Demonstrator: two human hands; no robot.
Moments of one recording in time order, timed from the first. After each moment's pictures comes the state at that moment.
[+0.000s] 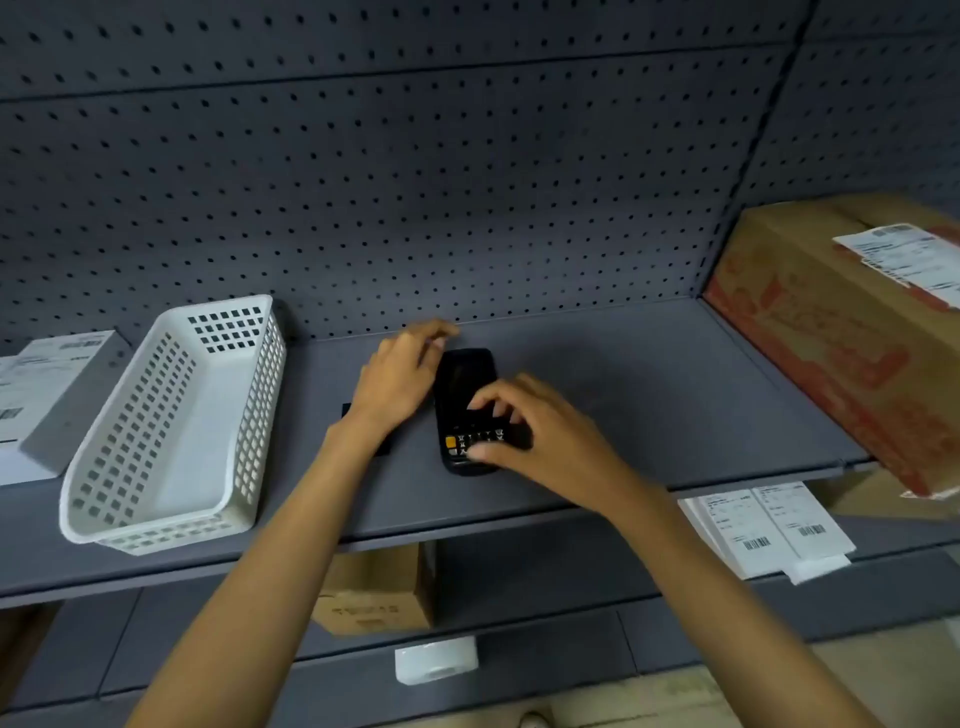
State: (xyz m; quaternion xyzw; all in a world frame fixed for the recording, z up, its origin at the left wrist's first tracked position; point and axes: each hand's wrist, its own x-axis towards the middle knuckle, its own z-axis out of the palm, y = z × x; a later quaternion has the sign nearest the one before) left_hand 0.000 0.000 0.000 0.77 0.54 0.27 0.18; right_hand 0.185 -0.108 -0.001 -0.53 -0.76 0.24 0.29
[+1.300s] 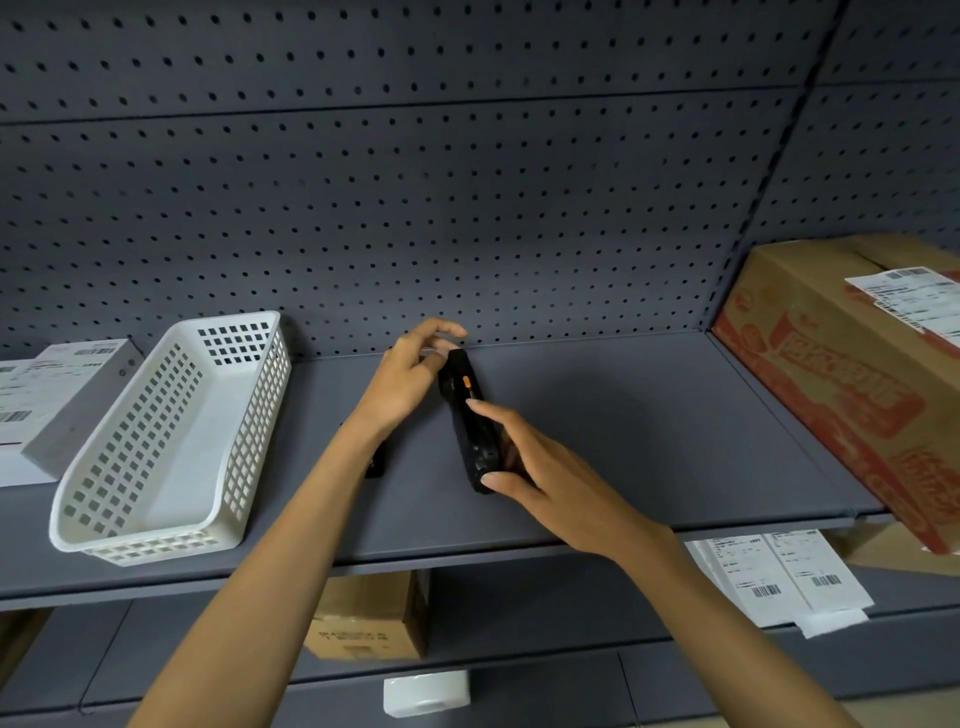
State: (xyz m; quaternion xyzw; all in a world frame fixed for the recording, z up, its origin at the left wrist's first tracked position) left_hand 0.006 0.015 0.008 0.71 0.48 0.36 0.37; right_hand 0.200 -0.109 -0.008 -0.48 -0.79 0.29 0.24
